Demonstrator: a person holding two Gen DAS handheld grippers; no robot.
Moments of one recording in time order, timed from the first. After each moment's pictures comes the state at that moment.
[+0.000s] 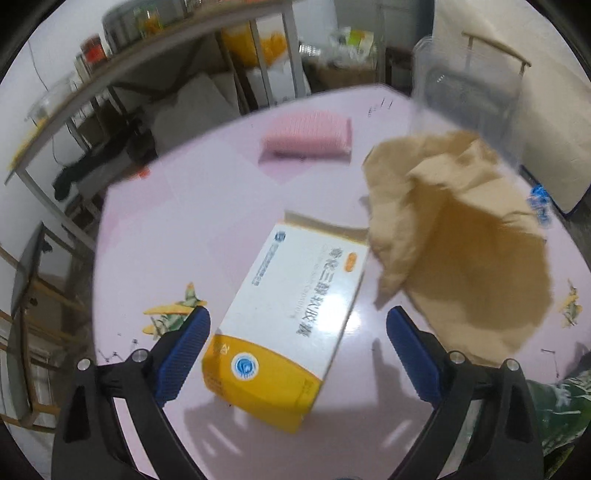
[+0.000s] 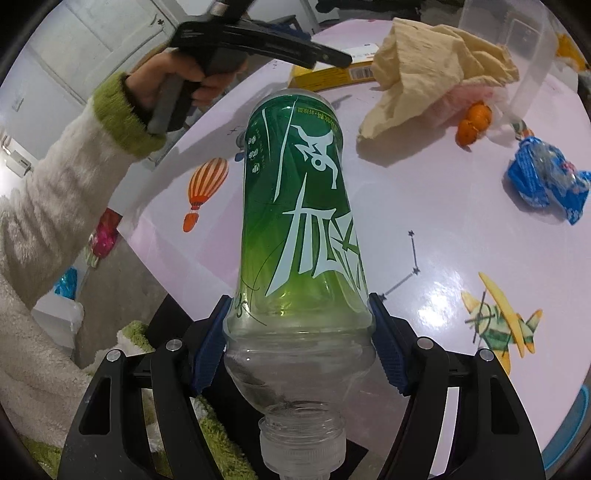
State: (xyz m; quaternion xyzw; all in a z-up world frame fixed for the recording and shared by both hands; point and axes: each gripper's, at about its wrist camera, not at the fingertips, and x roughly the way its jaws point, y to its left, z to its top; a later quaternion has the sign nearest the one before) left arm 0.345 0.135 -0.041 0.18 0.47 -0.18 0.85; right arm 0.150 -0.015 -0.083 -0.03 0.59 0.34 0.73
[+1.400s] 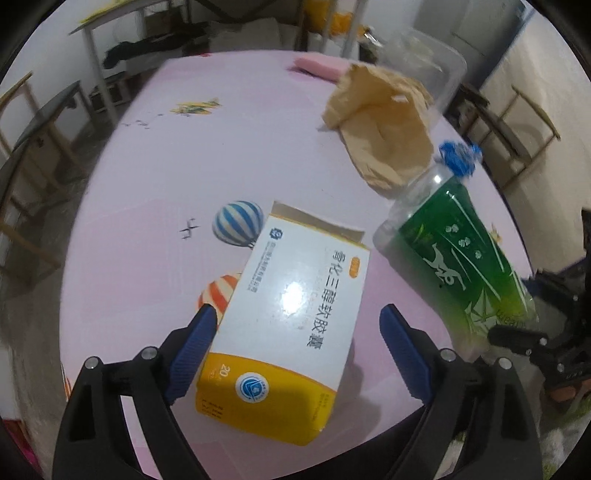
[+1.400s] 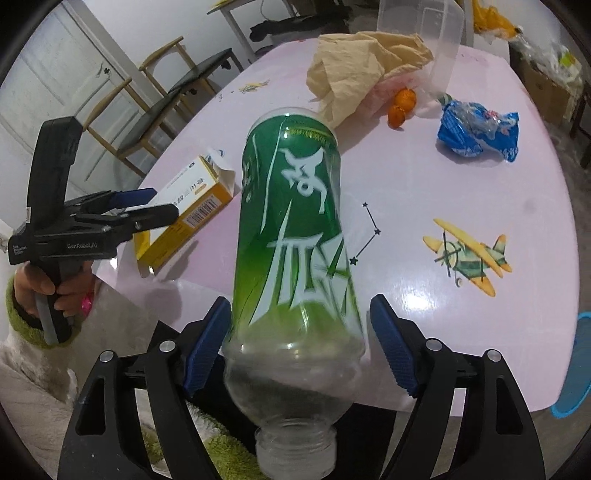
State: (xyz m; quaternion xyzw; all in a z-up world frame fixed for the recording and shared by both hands) left arm 0.146 0.158 -0.043 0.00 0.54 -0.11 0.83; right arm 0.115 -0.027 -0.076 0.01 0.57 0.23 0.79
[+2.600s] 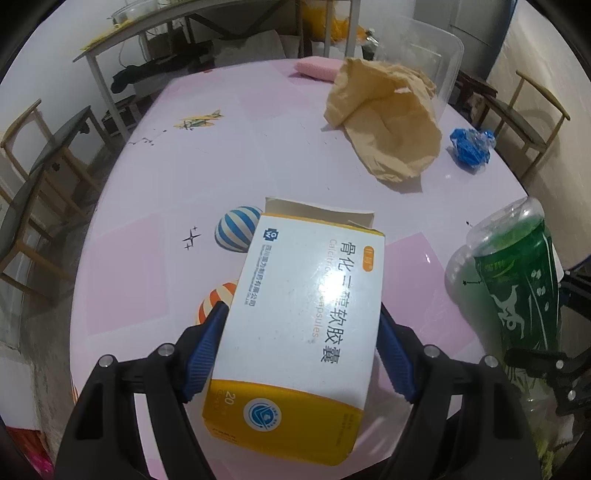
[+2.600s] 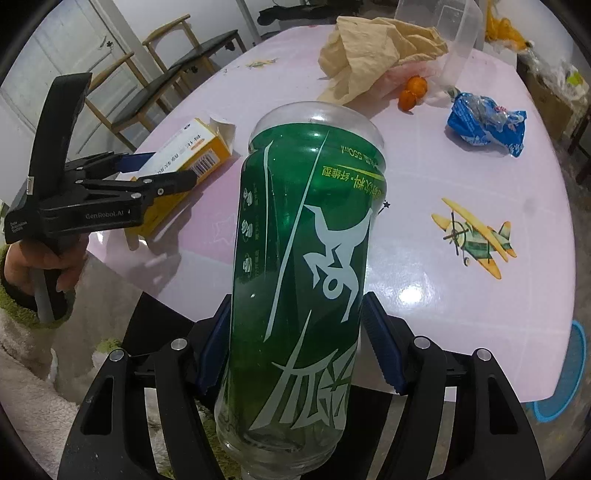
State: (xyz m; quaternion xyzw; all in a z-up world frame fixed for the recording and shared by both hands) left arm 0.138 0.148 -0.053 0.04 0.51 -0.08 0.86; right arm 0.090 -0.028 -0.082 -0.04 0.57 0.22 0.79
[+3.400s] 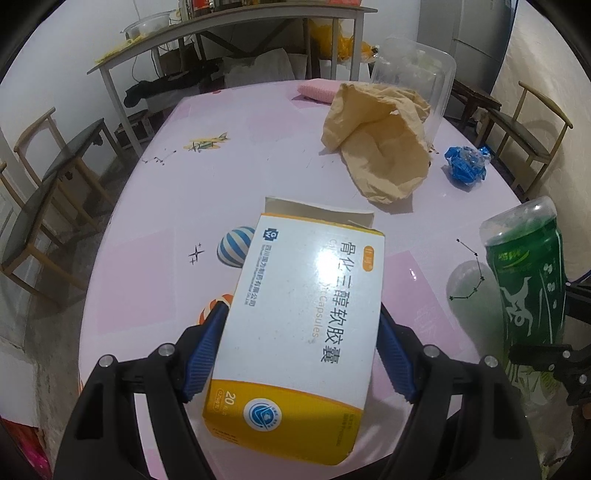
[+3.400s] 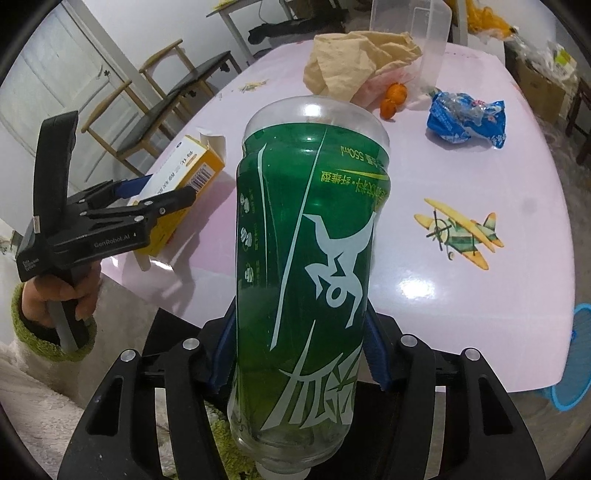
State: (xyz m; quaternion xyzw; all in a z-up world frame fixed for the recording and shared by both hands) left arm 0.125 0.134 -0.037 0.04 0.48 -0.06 0.88; right arm 0.080 -0.062 -0.070 0.02 0.56 0.23 0.80
